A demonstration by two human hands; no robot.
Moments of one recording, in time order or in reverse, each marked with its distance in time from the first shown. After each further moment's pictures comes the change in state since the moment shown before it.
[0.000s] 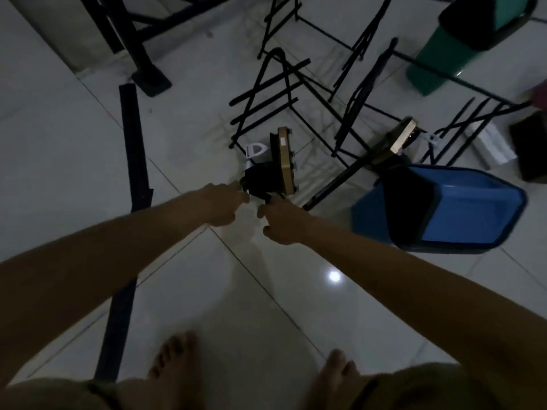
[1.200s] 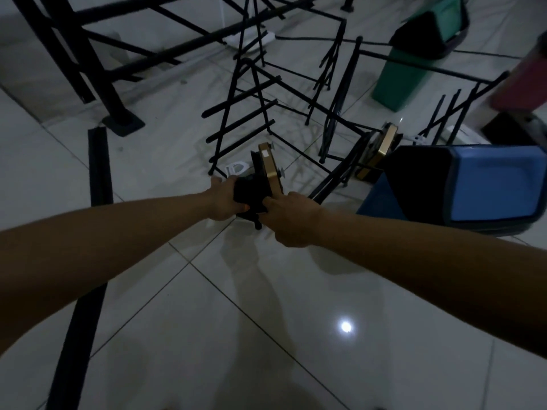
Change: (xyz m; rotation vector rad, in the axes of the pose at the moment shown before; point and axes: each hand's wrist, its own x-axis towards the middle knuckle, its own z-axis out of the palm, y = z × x) left_hand 0.110 -0.018 0.017 -0.542 0.306 -0.151; right_hand 0.015 0.030 0.012 -0.671 0.307 -0.100
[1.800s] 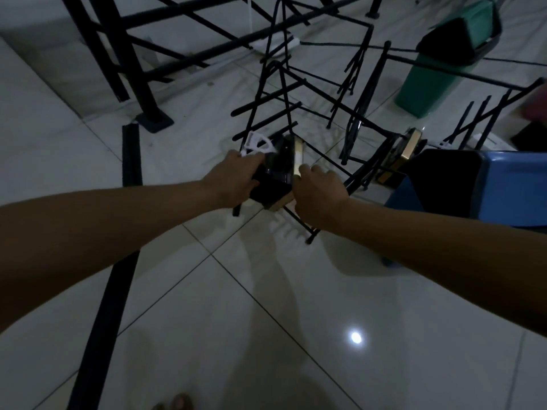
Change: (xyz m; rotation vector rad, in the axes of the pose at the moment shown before) left_hand -0.046 0.003 -0.037 0.239 0.422 0.538; right_hand 0.006 0.009 -0.011 0.097 0.108 0.401
